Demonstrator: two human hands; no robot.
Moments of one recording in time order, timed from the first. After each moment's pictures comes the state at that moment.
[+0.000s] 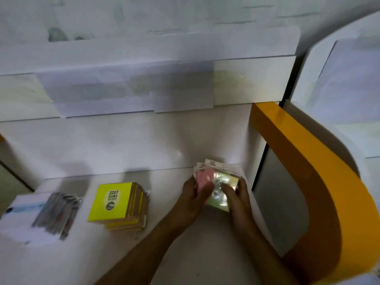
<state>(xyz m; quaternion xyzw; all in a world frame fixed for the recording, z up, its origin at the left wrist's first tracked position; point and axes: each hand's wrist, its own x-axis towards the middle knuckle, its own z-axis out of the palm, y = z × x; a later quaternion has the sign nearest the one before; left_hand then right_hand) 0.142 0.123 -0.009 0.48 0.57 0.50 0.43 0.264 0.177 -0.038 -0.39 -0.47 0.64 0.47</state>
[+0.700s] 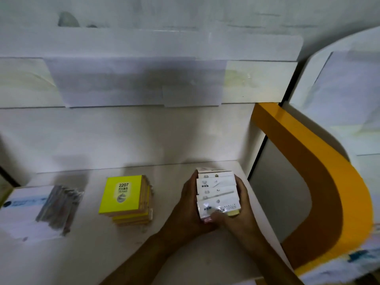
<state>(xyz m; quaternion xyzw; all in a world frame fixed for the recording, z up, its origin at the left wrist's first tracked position) 0.121 0.087 -0.046 0.60 0.53 0.50 0.33 0.278 0.121 -0.028 -0.38 -0.62 0.56 0.40</state>
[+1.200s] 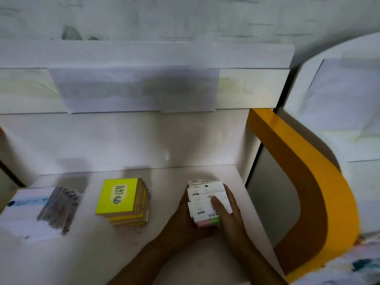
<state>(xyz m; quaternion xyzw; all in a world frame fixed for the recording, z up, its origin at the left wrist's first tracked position) 0.132 0.074 -0.042 0.55 0.55 0.46 0.43 0.268 0.128 -0.033 -0.39 -0.52 0.65 0.40</state>
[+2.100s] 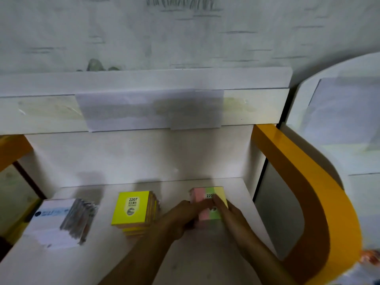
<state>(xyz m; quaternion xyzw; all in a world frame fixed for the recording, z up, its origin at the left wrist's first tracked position) 0.117 0.105 0.010 0.28 0.66 0.41 0.57 0.253 0.141 0.003 -0.50 -0.58 0.58 0.27</state>
